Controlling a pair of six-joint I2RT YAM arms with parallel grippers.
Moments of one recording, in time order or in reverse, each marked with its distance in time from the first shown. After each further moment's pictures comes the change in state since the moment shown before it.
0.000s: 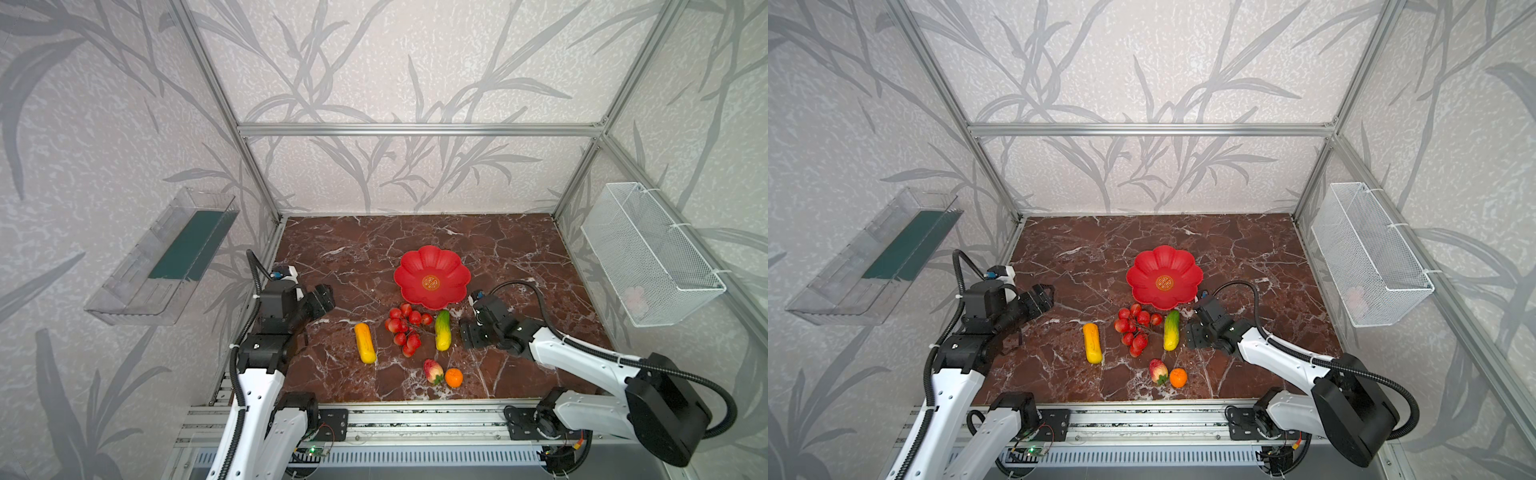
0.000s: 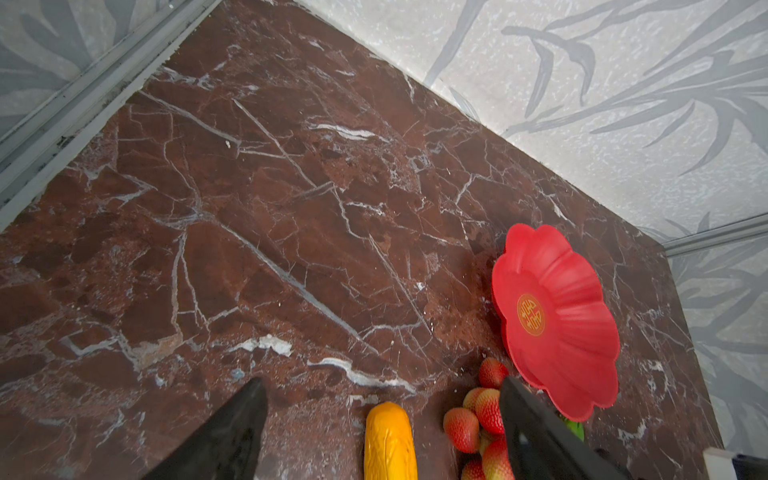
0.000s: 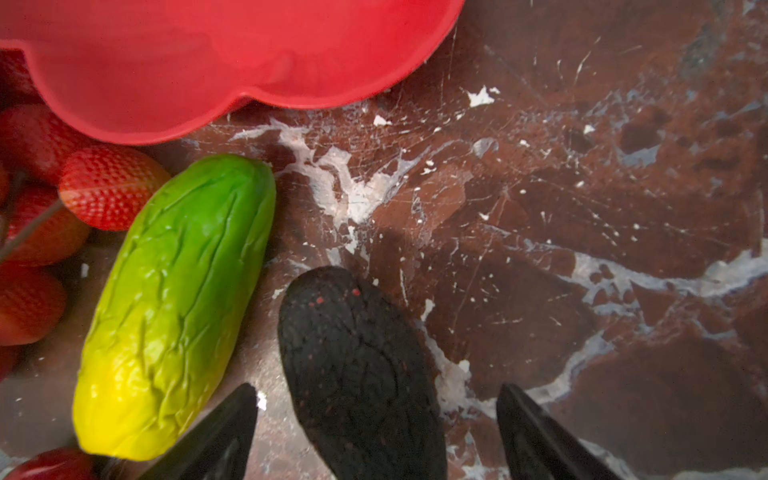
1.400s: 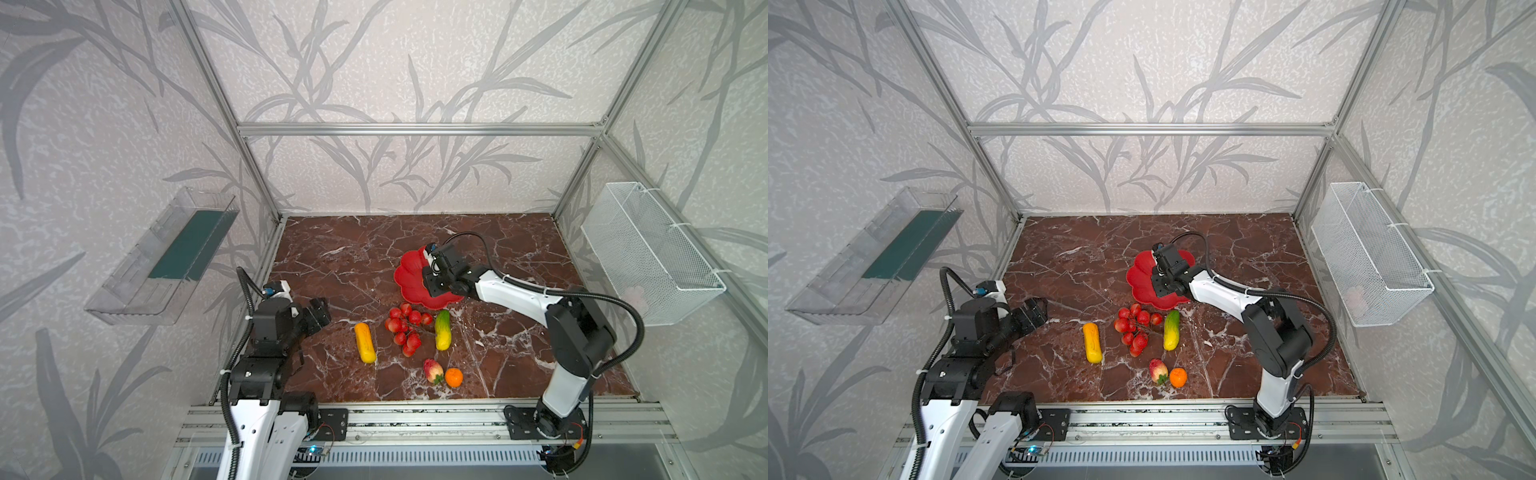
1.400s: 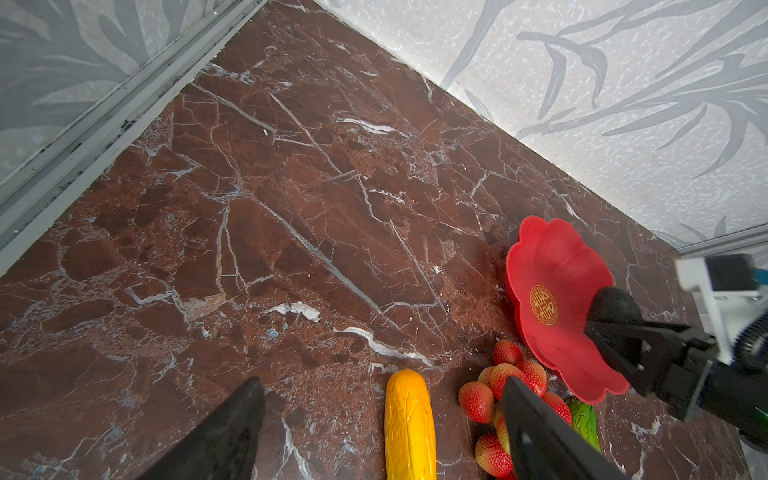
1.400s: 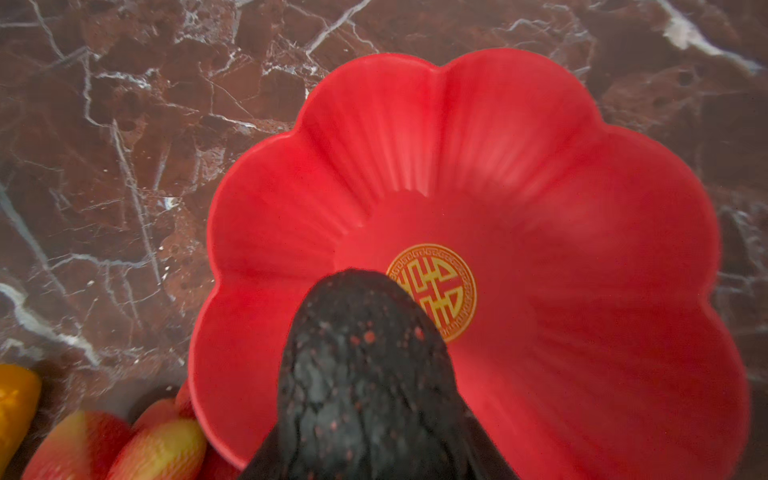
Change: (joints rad) left arm 0.000 -0.154 -0.027 -0.109 -0.064 -0.013; right arm 0.000 0.607 0.711 0.013 -0.081 -0.179
